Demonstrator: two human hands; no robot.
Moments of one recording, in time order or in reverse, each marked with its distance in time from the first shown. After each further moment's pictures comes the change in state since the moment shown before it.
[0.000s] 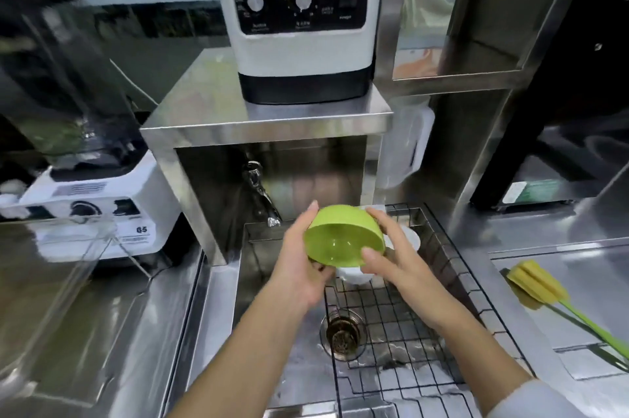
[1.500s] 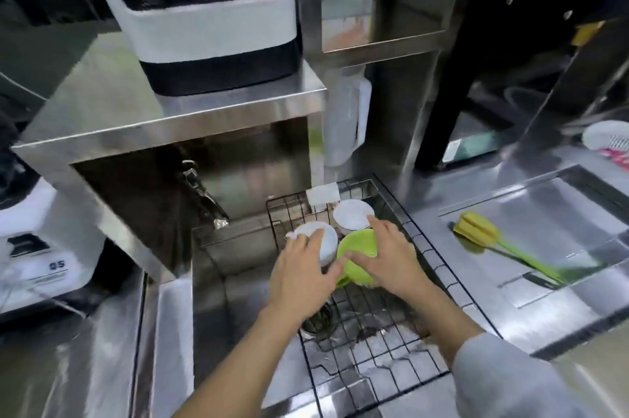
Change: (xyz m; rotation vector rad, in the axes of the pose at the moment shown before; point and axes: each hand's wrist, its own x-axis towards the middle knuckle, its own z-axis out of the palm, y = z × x) left_hand 0.041 -0.066 -0.006 1.735 -0.089 0.673; right_hand 0.002 0.072 -0.029 -0.772 0.320 0.431
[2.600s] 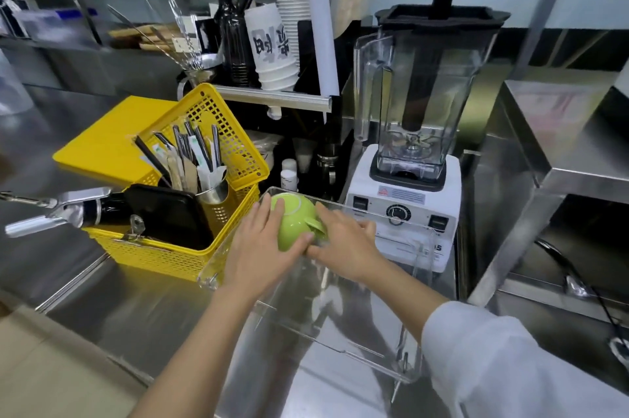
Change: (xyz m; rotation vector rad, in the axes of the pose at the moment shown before) left_hand -0.250 -0.377 -0.263 0.142 0.573 -0.549; right_hand -0.122 -0.484 0.216 -0.062 -0.304 -0.872
